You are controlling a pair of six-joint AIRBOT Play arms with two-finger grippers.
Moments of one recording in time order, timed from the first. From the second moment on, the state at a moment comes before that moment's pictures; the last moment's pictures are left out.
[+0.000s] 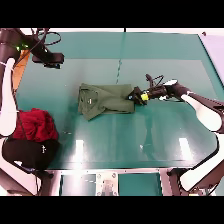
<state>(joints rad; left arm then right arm) -0.07 -1.80 2.08 1.43 -1.51 -1.50 0.06 -1.85 1.24 -0.47 1.08 1.17</state>
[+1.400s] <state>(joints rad) -0.07 -1.80 2.02 1.41 -1.54 -1.50 -1.01 -1.34 1.47 -1.41 1.42 1.90</state>
